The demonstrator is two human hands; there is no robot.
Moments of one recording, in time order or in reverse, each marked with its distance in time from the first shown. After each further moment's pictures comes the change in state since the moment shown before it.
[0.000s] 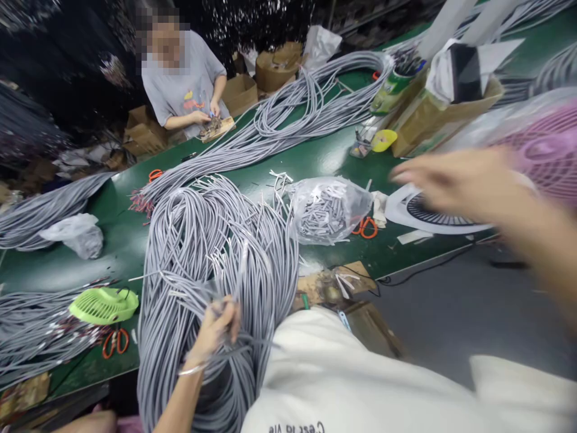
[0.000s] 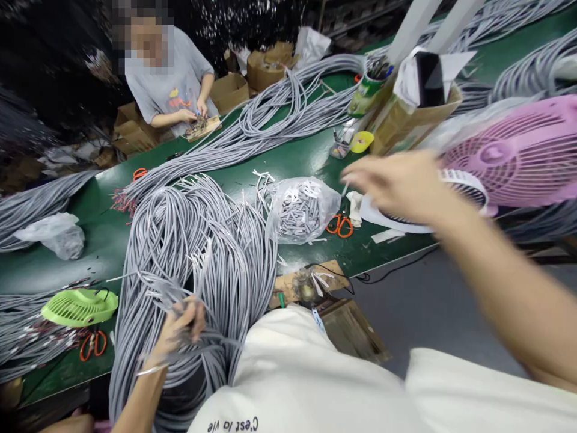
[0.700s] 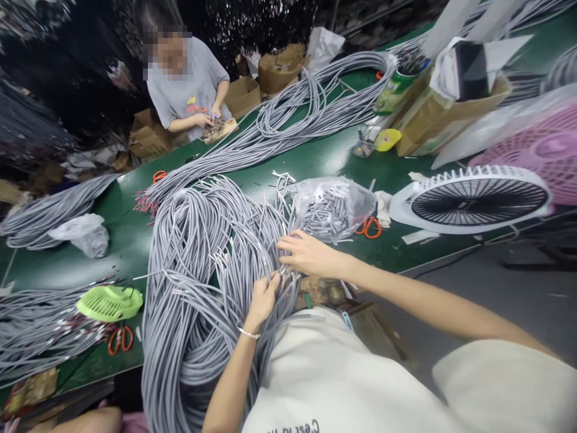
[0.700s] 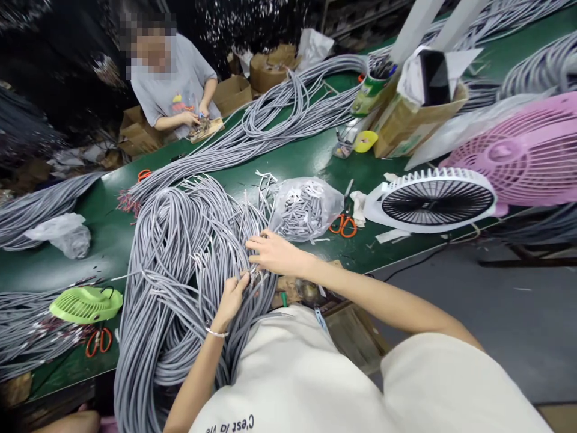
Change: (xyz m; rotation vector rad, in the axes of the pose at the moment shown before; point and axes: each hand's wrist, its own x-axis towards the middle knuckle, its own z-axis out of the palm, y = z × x) left_hand 0.072 -0.032 0.069 0.171 0.081 0.079; right_hand 0.030 -0.094 0.101 0.009 -0.242 -0.472
